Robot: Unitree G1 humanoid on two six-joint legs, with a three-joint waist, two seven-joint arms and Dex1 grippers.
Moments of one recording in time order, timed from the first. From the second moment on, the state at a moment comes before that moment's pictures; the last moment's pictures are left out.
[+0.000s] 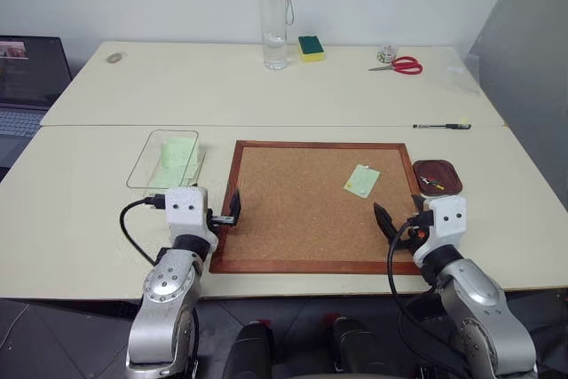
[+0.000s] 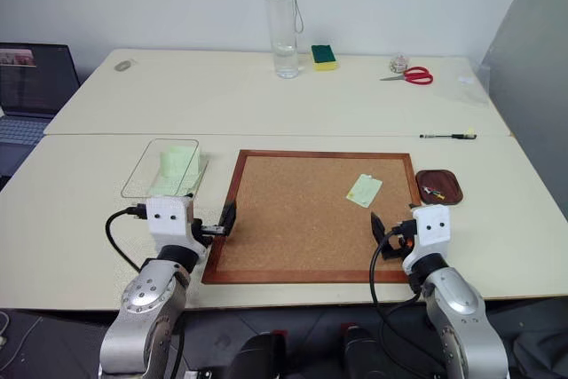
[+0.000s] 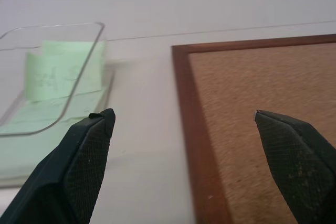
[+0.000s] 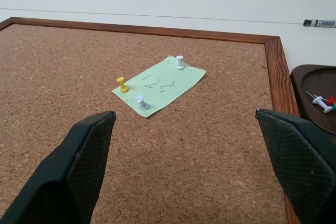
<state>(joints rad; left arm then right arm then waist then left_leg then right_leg) 0.04 0.20 0.08 -0.47 -0.13 0.46 -0.17 0.17 -0.22 -0.04 -0.58 0.22 0.49 0.21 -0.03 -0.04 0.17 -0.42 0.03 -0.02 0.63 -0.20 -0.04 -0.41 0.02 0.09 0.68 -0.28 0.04</state>
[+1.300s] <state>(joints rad) -0.40 0.28 -0.24 0.23 -0.16 0.11 -0.82 -0.28 -0.23 -0.01 -0.04 0.12 0.33 0.24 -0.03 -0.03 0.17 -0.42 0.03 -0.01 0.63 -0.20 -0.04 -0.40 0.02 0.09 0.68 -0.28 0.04</state>
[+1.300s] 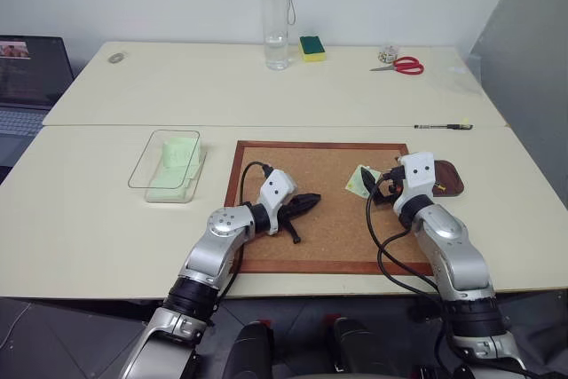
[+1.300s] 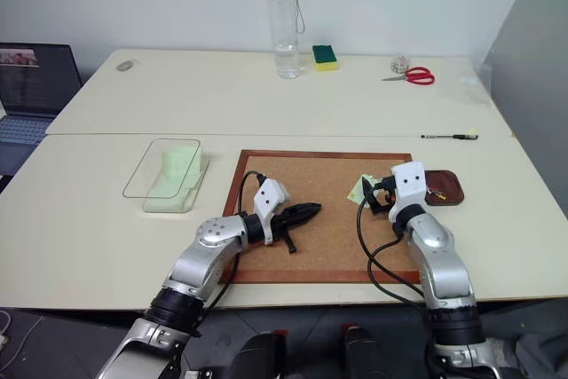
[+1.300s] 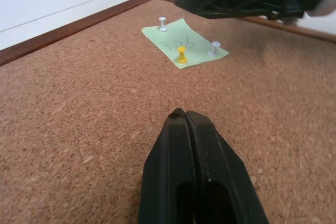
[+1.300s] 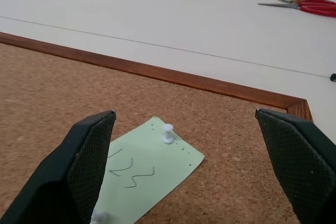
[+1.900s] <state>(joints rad) -0.39 0.25 -0.23 0.25 -0.15 0.10 -0.81 -0.37 -0.23 0.02 0.18 0.09 0.25 0.28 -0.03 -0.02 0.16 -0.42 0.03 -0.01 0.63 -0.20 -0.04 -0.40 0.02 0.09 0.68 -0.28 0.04</state>
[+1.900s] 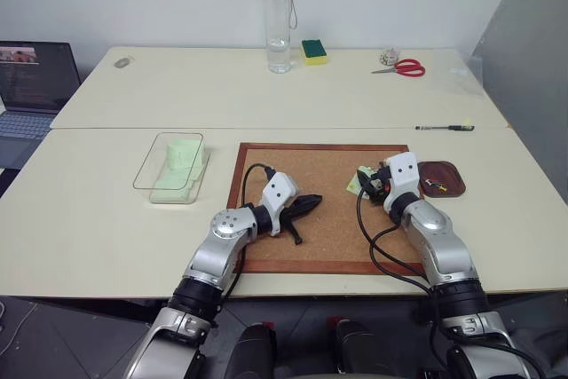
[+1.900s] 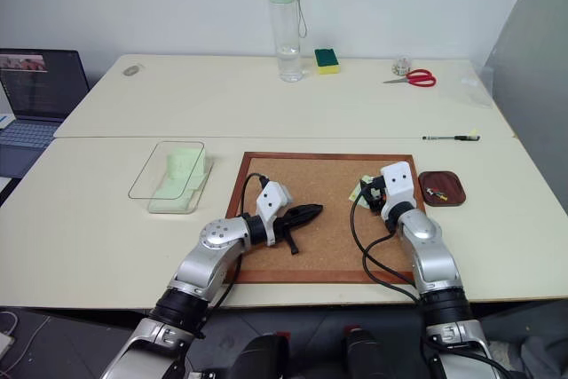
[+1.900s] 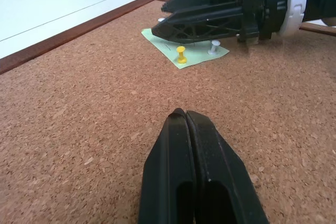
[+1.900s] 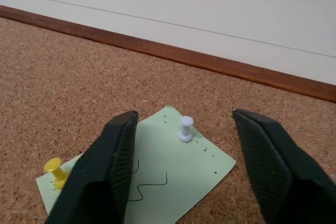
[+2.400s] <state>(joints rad) -0.38 0.25 -0.23 0.23 -0.14 0.11 -0.79 -0.41 -0.22 0.02 0.24 0.09 0.21 0.30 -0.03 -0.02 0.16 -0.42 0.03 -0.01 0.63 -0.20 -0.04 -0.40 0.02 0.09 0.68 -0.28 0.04</state>
